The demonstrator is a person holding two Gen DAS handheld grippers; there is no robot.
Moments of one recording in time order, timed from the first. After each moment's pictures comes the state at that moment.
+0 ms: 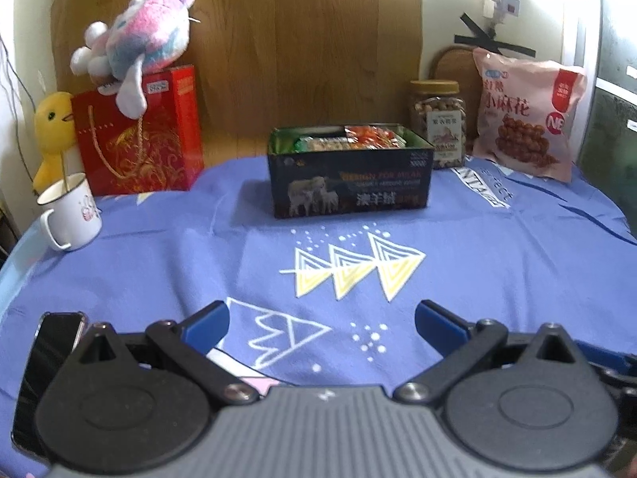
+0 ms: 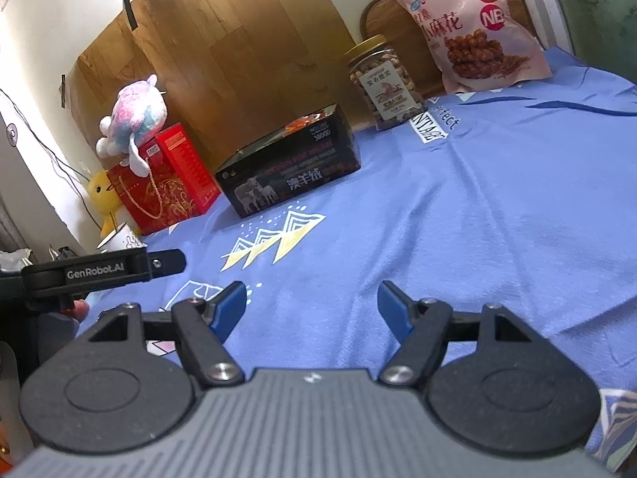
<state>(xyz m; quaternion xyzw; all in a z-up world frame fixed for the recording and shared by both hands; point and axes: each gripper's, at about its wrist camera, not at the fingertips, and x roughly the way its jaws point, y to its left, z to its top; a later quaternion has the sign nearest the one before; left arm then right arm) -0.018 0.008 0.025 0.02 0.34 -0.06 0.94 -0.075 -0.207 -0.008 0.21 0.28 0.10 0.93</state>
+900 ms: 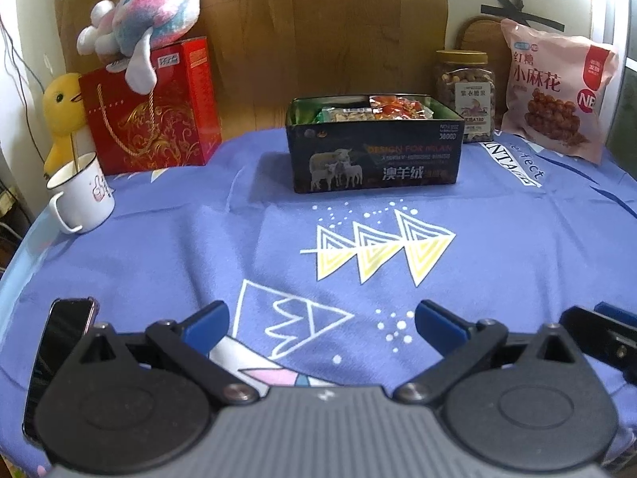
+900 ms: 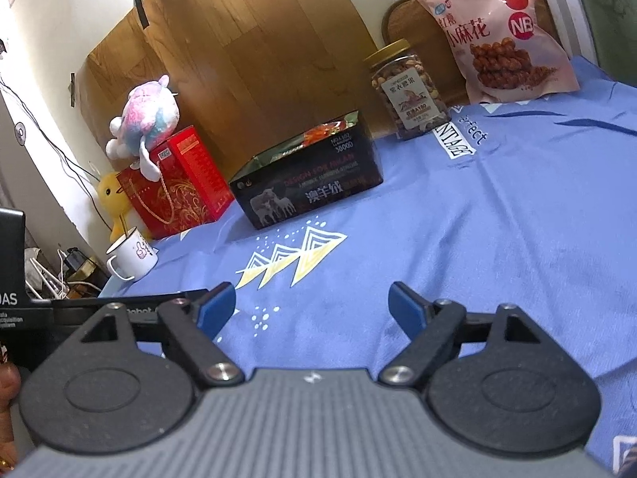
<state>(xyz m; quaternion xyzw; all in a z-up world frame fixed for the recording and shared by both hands) 0.002 0.007 0.016 0.03 0.38 -0.01 0.93 -0.049 -0.202 0.005 0.20 0.28 0.13 0.93</state>
